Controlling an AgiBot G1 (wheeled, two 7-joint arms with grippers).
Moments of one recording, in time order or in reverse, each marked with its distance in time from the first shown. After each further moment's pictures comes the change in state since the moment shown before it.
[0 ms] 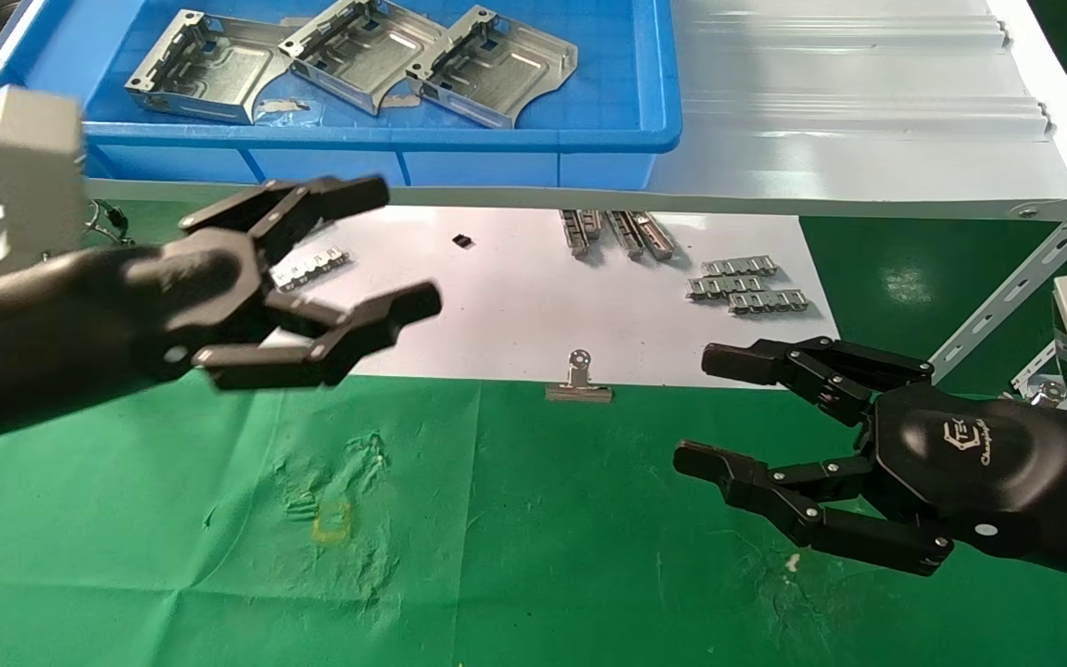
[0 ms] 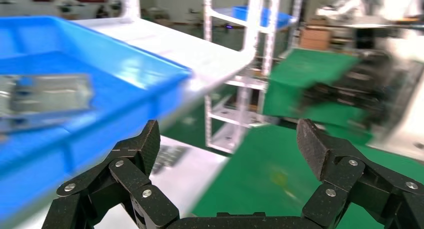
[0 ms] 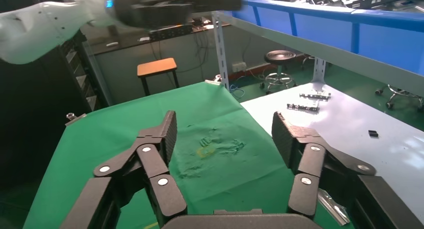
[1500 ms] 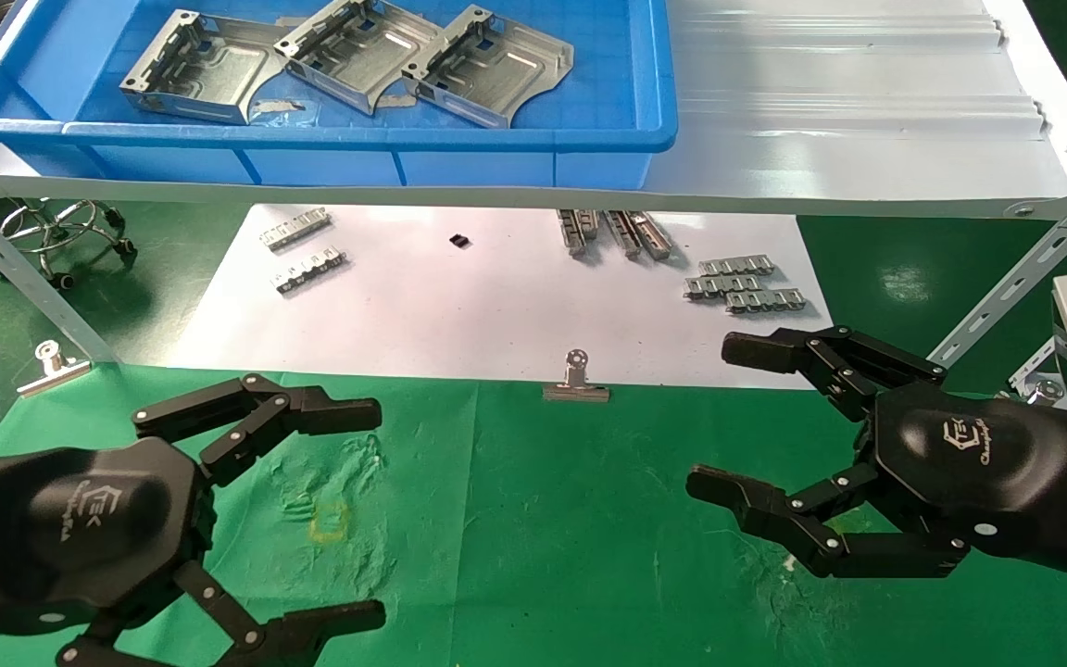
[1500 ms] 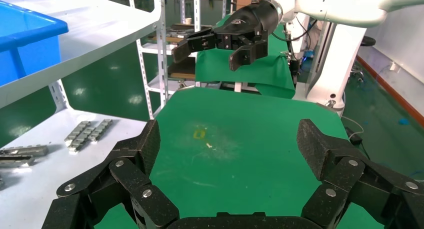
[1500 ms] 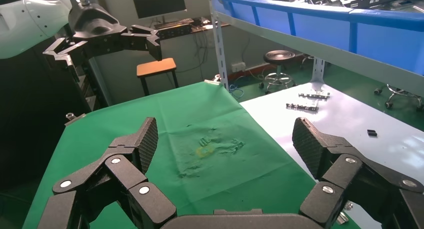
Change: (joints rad) left arm 0.171 -0.176 -0.034 -0.122 -0.111 0.256 0.031; right arm 0.000 0.000 0.000 0.000 0.000 0.000 0.000
